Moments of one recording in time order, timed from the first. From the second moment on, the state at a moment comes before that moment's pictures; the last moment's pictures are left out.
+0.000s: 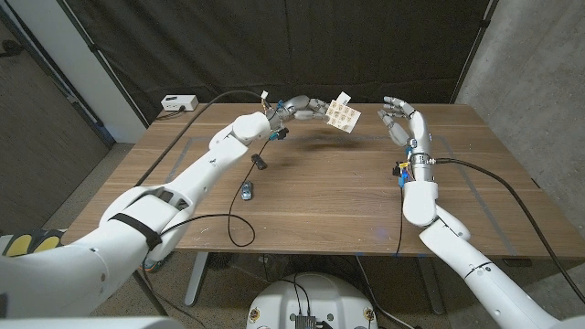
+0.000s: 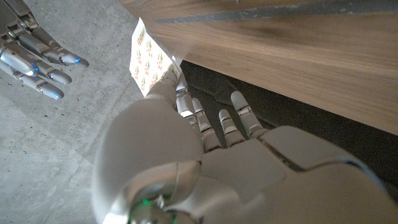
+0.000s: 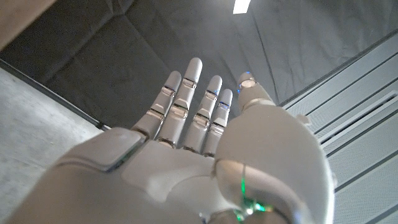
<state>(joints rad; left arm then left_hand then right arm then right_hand) 0.36 0.26 0.55 -0.99 0.13 -0.33 -0.33 1.16 0.16 0.28 -0.10 0.20 0.95 0.03 0.41 0.44 0.31 -0.17 0.45 0.39 0.01 -0.03 0.30 0.29 -0.17 0.01 1.15 0.20 -1.11 -0.45 -0.26 -1.68 -0.40 0.29 -0.71 0.98 0.05 0.29 -0.17 0.19 0.66 -0.15 0.25 0.19 0.78 -0.15 0.31 0.20 0.74 -0.08 0.48 0.43 0.32 -0.03 0.71 0.26</state>
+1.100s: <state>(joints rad) 0.32 0.29 0.58 -1.03 0.15 -0.39 -0.44 1.15 0.09 0.29 -0.13 0.22 1.00 0.04 0.45 0.38 0.35 -0.20 0.46 0.36 0.05 -0.04 0.28 0.29 -0.17 -0.01 1.18 0.20 -1.13 -0.34 -0.22 -1.76 -1.08 0.15 -0.71 0.97 0.04 0.24 -0.14 0.20 0.71 -0.15 0.25 0.19 0.82 -0.13 0.32 0.22 0.74 -0.08 0.53 0.50 0.32 -0.03 0.75 0.27</state>
